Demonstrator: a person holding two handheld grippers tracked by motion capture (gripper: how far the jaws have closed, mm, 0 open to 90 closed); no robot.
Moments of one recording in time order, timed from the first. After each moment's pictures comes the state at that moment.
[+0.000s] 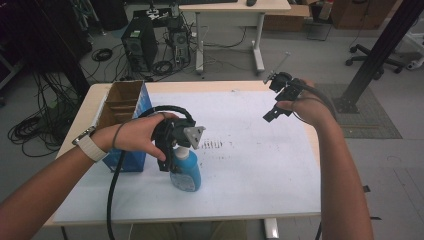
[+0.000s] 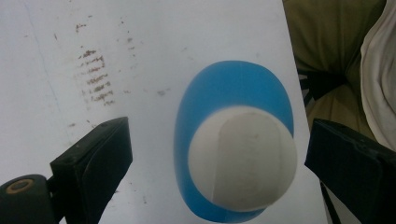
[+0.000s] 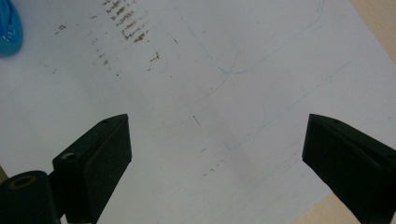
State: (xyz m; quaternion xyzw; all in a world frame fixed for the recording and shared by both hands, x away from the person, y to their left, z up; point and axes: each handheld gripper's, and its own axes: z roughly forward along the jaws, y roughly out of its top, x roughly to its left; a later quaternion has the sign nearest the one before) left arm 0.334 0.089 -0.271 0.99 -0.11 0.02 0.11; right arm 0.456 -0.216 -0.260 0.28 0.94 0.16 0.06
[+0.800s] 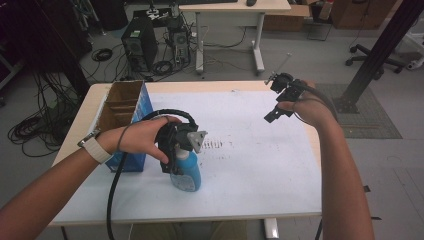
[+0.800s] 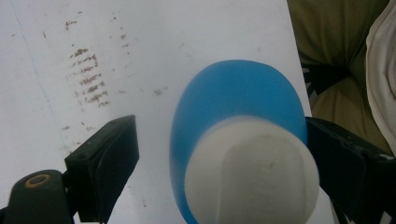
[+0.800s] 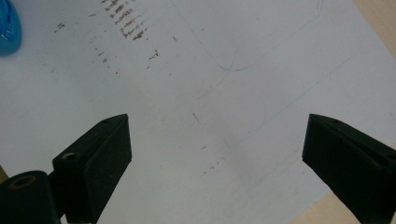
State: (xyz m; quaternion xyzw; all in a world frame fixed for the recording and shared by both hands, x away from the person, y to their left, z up) left arm 0.333 0.084 -0.280 0.99 -0.12 0.02 0.10; right arm 0.455 -0.220 -0.262 0.28 0.94 0.17 0.06
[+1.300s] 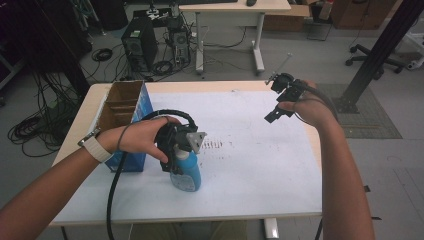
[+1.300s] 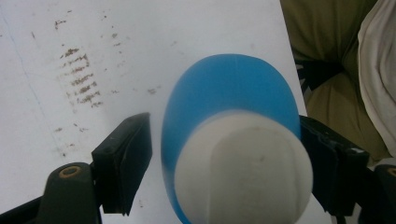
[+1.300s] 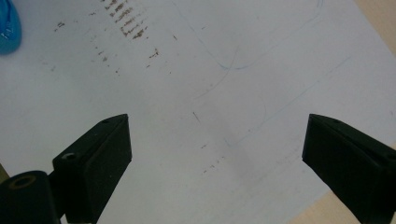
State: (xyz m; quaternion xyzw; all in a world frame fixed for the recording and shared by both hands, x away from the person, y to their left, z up) left arm 0.334 0.085 -0.281 0.99 -0.13 0.00 0.09; right arm 0.455 -0.220 -0.262 0.28 0.94 0.17 0.06
